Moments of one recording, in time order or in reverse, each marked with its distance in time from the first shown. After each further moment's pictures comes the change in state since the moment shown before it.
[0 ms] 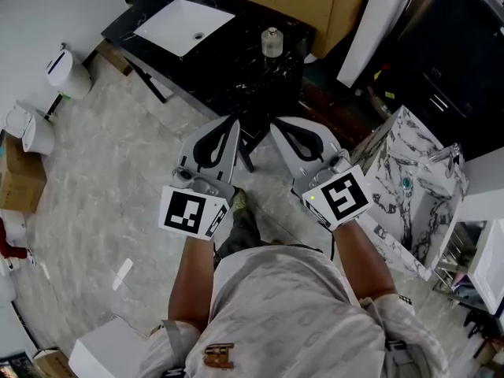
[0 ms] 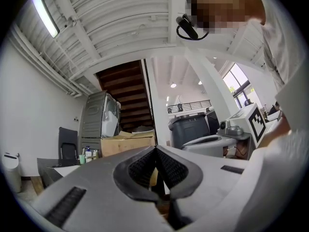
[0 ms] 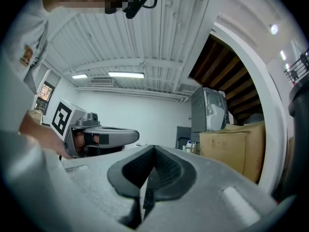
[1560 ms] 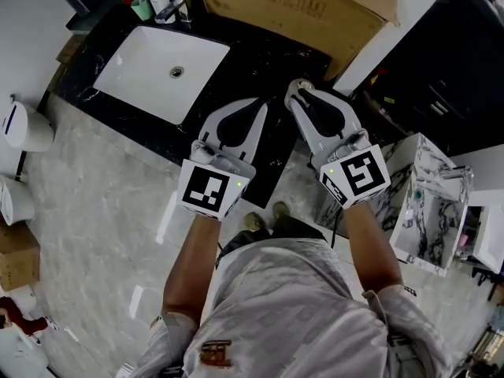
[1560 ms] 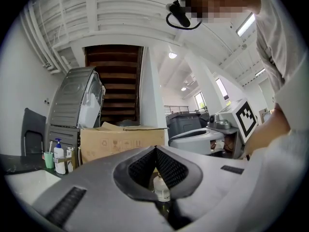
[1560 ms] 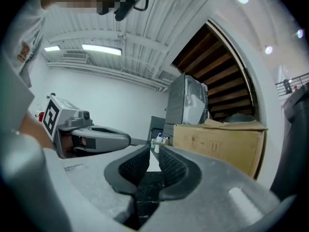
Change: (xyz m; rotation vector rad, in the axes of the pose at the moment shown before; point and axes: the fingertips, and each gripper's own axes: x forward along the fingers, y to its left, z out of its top) left arm 0.207 0.210 -0.078 -0.072 0.037 -0.345; right arm 0.240 -0.187 -0.052 -0.036 0.145 -0.319
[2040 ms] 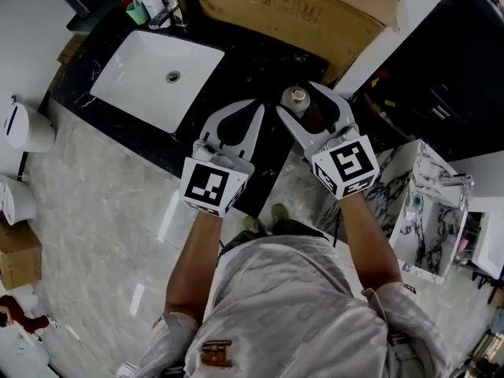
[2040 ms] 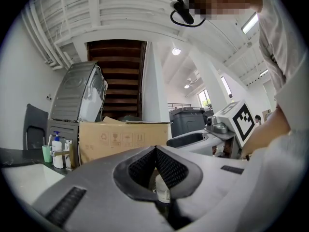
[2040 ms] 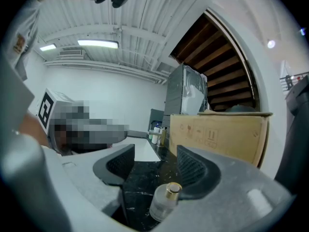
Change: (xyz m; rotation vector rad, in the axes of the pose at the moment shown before) left arm 0.035 0.008 -0.019 -0.039 0.014 0.029; right arm 0.022 -0.033 -0.043 0.027 0.094 0.012
